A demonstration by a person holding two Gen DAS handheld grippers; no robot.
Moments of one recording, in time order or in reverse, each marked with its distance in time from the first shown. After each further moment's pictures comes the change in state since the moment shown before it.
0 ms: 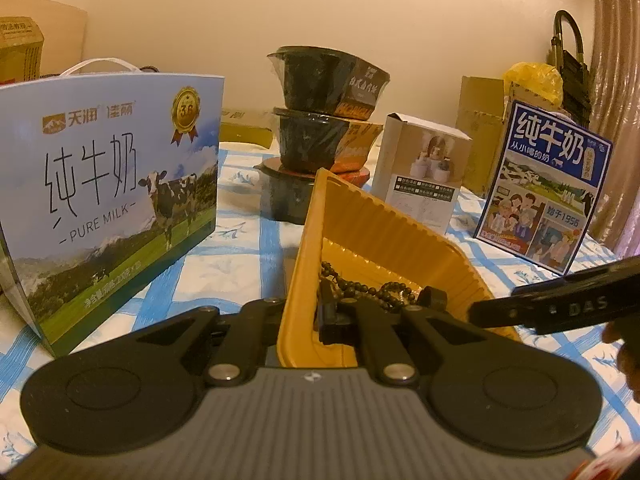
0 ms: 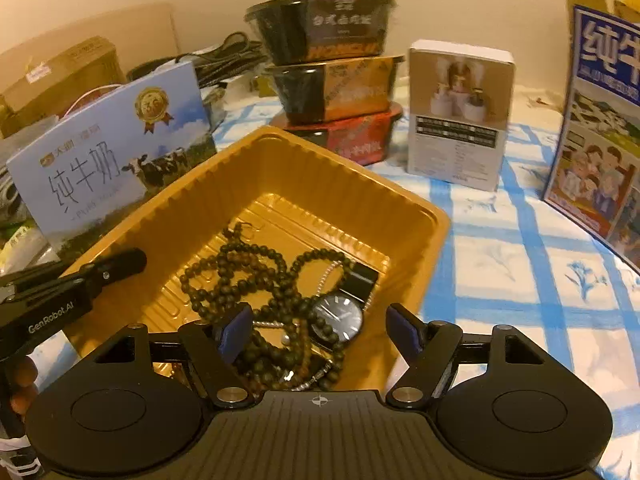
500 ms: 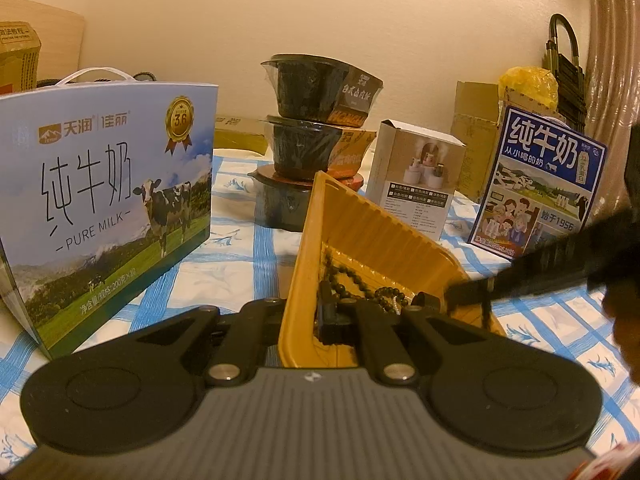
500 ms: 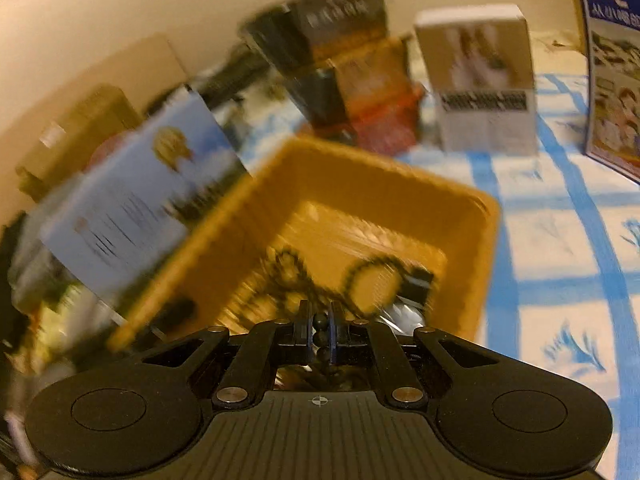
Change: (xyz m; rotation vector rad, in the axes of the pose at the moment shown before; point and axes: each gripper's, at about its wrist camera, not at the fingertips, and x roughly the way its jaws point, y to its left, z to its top) left arm -0.003 -0.005 0.003 0.006 -0.020 -0.012; right arm 0.013 -0.011 0.019 0.173 0.060 0.163
